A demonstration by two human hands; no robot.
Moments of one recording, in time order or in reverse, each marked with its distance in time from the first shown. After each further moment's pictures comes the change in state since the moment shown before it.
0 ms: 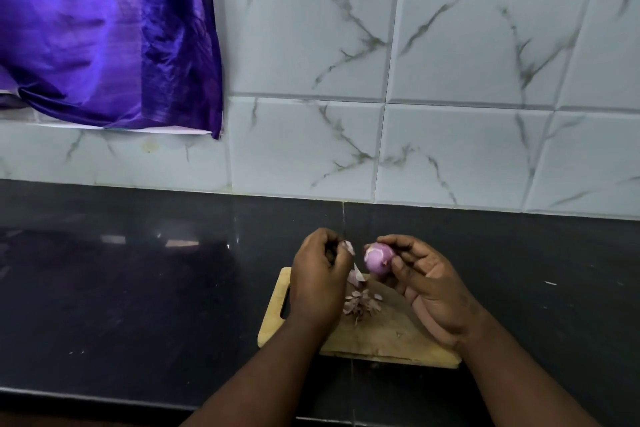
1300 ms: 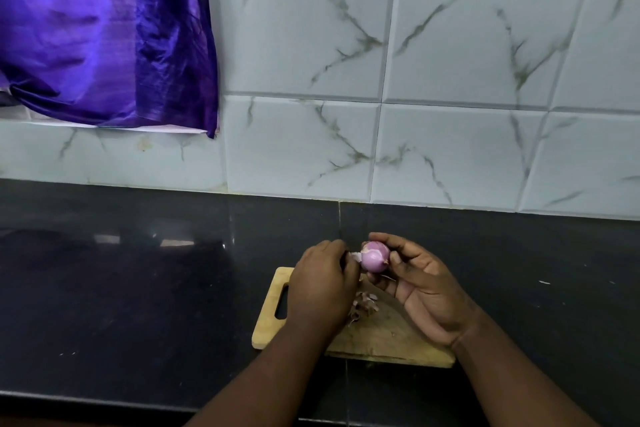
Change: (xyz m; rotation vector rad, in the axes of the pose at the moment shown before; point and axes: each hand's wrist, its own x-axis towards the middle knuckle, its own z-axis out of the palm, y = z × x) left_hand -0.007 0.009 0.004 0.415 -0.152 0.121; right_hand 0.001 0.000 0.002 0.176 -0.046 0.042
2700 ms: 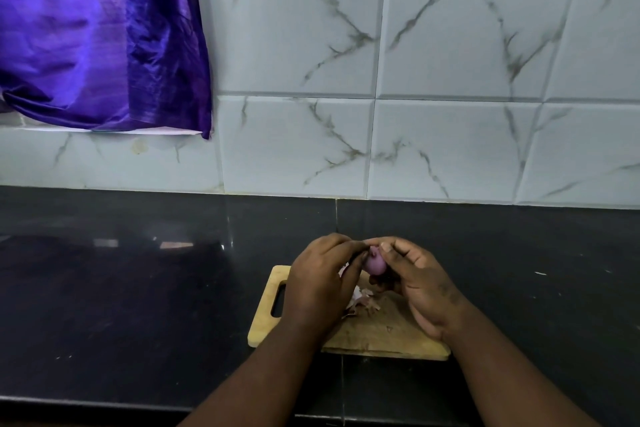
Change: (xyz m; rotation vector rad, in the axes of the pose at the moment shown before) left_hand -0.002 -0.008 0.000 -0.061 0.180 0.418; right_hand 0.000 0.002 -0.002 -0.351 0.146 0.009
